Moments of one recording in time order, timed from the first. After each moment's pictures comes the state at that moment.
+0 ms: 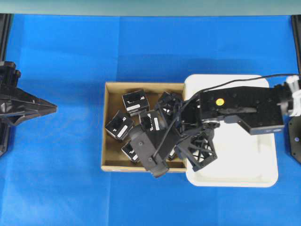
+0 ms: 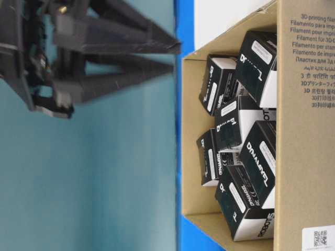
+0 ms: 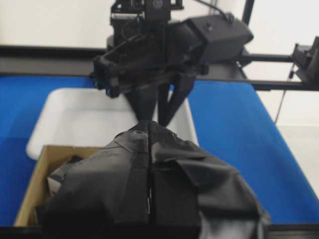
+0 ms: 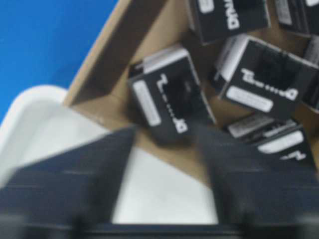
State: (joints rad) left arm -0.04 -0.98 1.10 0.01 -0.15 -0.07; right arm 0.06 0.10 0.19 0.08 1.05 -0.56
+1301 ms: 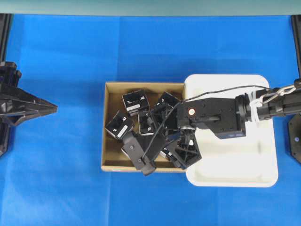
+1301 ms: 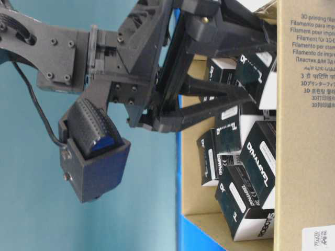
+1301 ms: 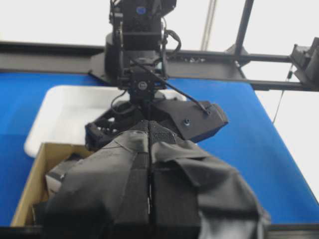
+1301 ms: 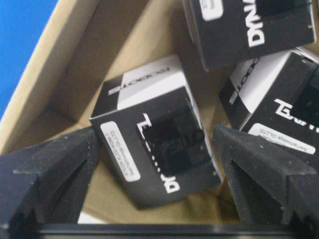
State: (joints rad) left arm -0.04 -0.98 1.10 0.01 -0.15 -0.07; right arm 0.03 0.28 0.25 0.09 0.90 -0.60
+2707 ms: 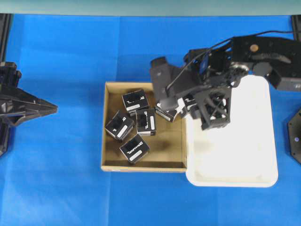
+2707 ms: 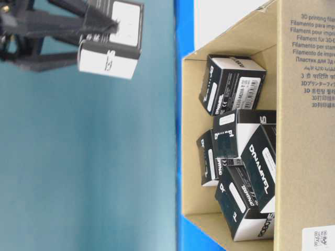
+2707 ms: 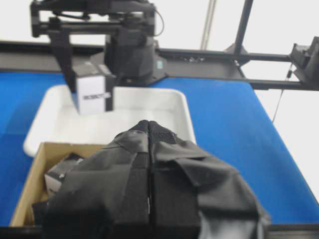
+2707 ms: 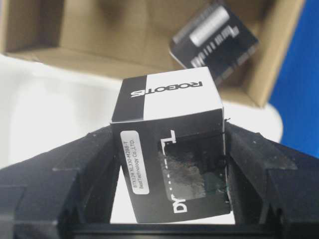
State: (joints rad) left arm -0.04 -0.97 1.10 0.01 -0.15 -0.07; right arm -0.16 -0.08 0.25 0.09 1.15 -0.40
